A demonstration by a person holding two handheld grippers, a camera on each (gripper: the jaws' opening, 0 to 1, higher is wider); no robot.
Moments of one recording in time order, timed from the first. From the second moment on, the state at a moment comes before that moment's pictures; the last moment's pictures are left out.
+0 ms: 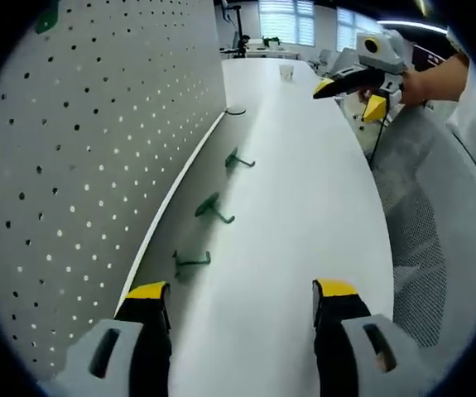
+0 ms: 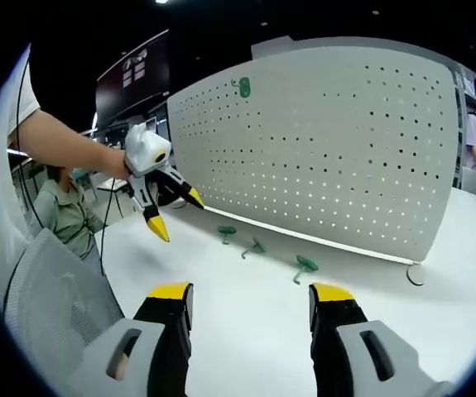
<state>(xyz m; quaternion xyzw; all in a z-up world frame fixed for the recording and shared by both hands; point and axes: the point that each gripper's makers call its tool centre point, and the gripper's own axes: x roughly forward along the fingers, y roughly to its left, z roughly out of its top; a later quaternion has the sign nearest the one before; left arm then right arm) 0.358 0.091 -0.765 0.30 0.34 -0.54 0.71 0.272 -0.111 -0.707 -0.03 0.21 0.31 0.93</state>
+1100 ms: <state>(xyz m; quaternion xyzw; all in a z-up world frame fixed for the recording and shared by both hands) 0.400 0.083 -0.804 0.35 0.38 -0.54 0.67 0.274 -0.113 -0.713 -0.03 0.22 0.31 0.92</state>
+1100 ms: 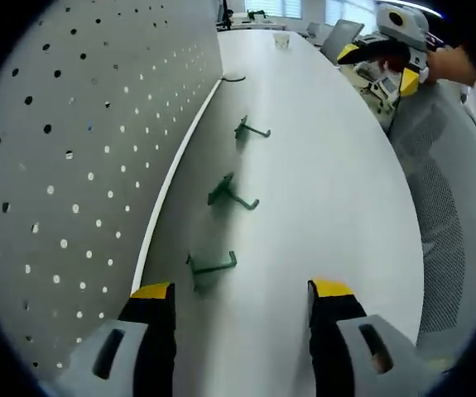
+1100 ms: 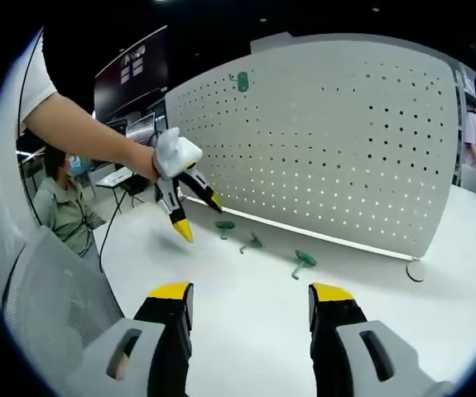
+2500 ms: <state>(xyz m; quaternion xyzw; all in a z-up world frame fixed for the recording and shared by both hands) 0.429 0.077 -0.830 0.32 0.43 -0.50 0.68 0.278 -0.121 -0.715 -0.01 0.23 0.29 0.93</state>
